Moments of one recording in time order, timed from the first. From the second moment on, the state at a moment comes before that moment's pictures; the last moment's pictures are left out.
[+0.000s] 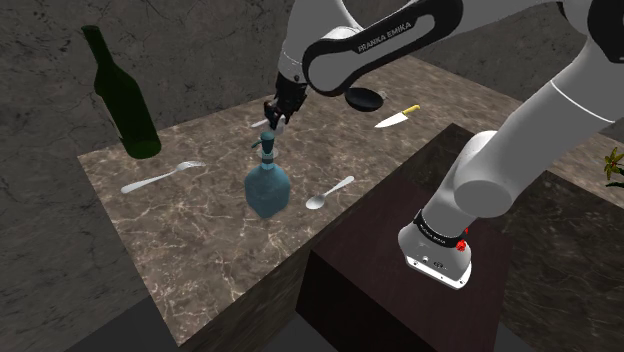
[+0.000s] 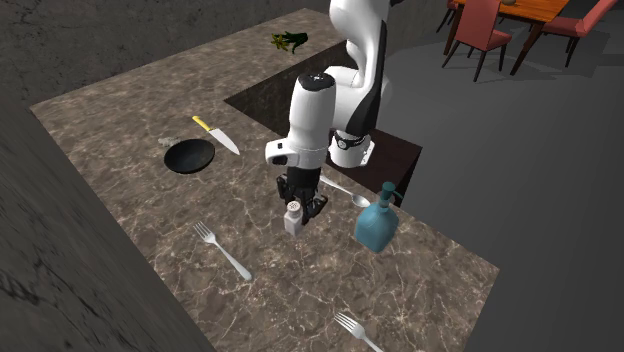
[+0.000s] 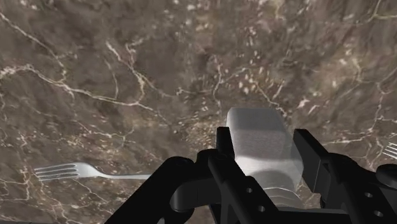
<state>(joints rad) 0.11 -0.20 0.15 -2.43 -0.03 2.47 0.33</state>
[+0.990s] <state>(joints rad) 0.07 -0.31 0.05 -2.41 0.00 2.35 0.17</state>
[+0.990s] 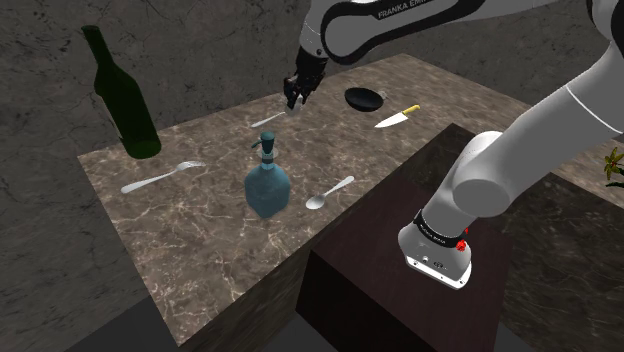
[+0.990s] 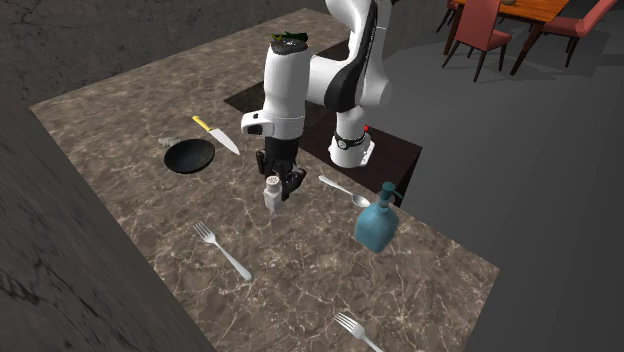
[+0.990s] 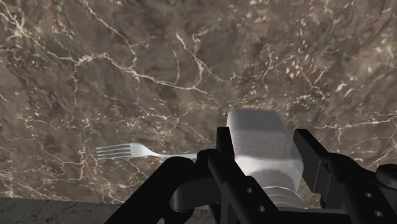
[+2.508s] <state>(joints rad) -0.10 -0.22 -0.40 -2.28 0.07 2.29 -0.49</state>
